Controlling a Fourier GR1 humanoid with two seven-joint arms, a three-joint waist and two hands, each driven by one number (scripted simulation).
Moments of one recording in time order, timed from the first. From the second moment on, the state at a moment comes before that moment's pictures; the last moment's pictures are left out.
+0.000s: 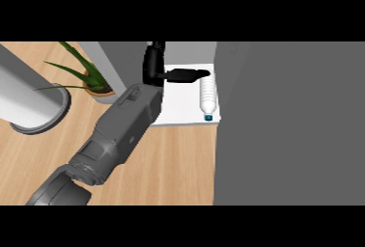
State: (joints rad) left arm -1.15 0.01 -0.20 -0.25 0.56 0.40 -0.69; right arm 0.87 -0.13 -0.02 -2.39 -0.29 0.51 -0.19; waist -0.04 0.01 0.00
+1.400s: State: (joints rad) left arm -0.41 0.10 -0.61 -1.28 0.63 0.31 -0.55; right arm 0.90 -0.16 0.07 -2.41 -0.26 0.53 -0.20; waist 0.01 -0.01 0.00
